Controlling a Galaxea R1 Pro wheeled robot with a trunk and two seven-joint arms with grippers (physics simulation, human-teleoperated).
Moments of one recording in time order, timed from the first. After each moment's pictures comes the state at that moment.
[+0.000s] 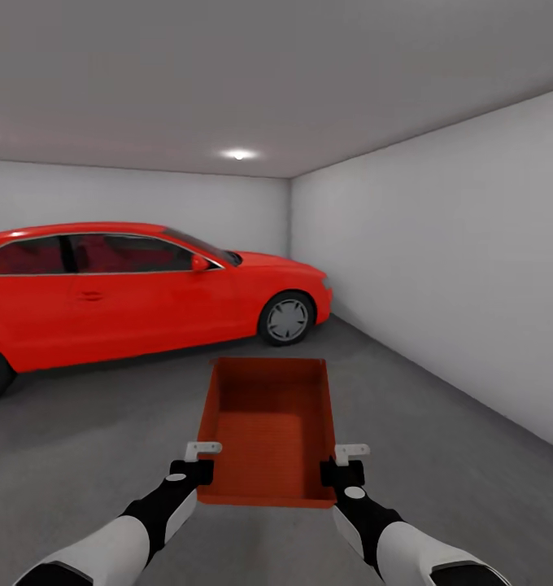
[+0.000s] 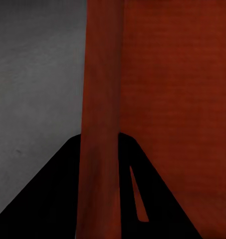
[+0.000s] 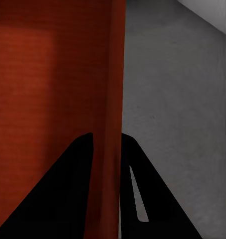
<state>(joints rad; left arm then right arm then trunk) -0.69 -0.05 -0.28 -0.24 0.25 0.02 0.19 -0.71 0.16 0.05 -0.11 0.06 -0.21 -0.25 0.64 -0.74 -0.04</state>
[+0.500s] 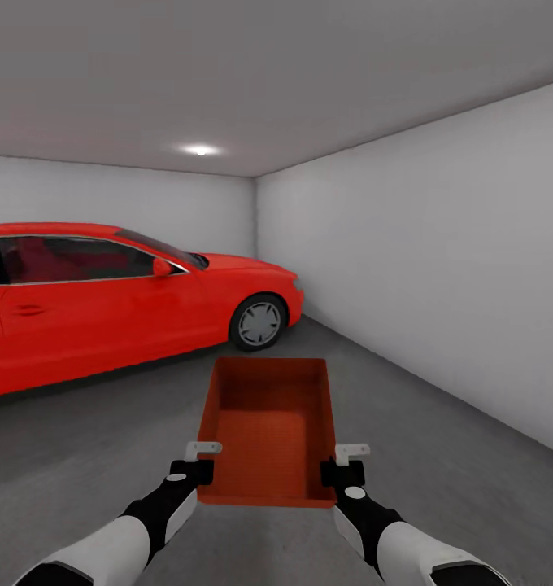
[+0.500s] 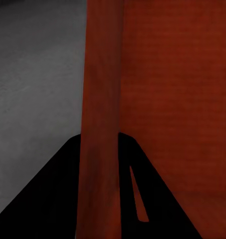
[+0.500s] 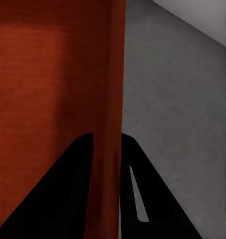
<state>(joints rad) -0.69 -0.05 -0.28 -0.24 0.24 0.02 0.19 -0.71 0.16 0.05 -0.11 0.06 -0.21 -0.25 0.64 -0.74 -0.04</state>
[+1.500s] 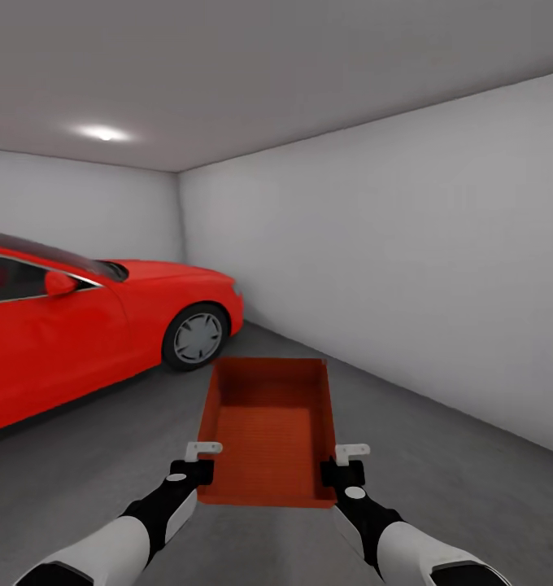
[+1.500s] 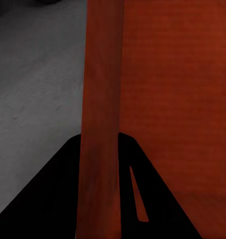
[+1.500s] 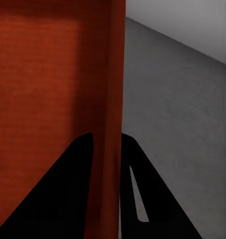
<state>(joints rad) -0.69 -0.05 -0.28 -0.24 0.24 0.02 0.19 -0.71 0.16 0.05 -0.11 0.06 -0.21 -0.25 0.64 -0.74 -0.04</state>
